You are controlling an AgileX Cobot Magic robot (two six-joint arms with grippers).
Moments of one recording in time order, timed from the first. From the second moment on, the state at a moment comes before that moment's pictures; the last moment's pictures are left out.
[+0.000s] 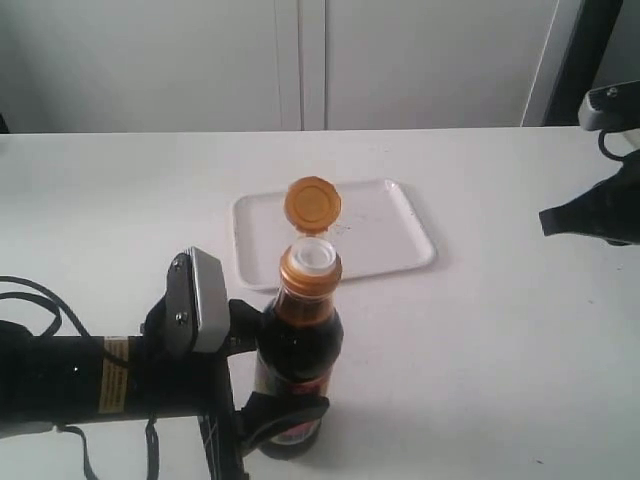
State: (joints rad) left arm -0.63 1.67 -0.46 0.88 -0.95 -0.27; right arm 0.01 1.35 -0.82 0.26 0.44 -0.41
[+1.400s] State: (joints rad) left arm -0.63 1.77 -0.92 0.45 -0.83 -0.25; right arm 0.07 1.35 -0.82 0.32 0.37 -0.44
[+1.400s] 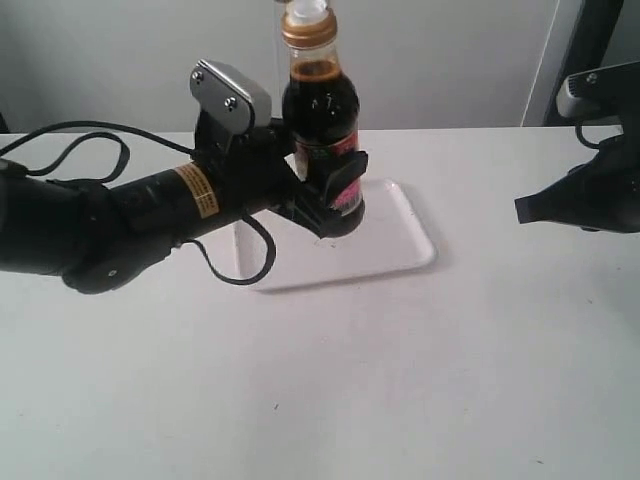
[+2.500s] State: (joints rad) left arm -0.56 2.13 -1.26 0.37 -0.68 -0.28; right arm 0.07 1.35 -0.82 0.34 0.36 -0.44
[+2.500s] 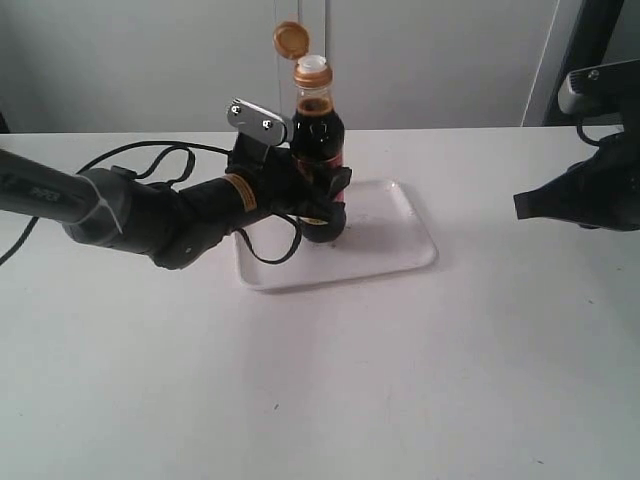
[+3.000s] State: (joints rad) left arm -0.56 2.19 -1.30 0.34 -0.69 -0.26; right arm 0.07 1.35 -0.82 0.34 0.36 -0.44
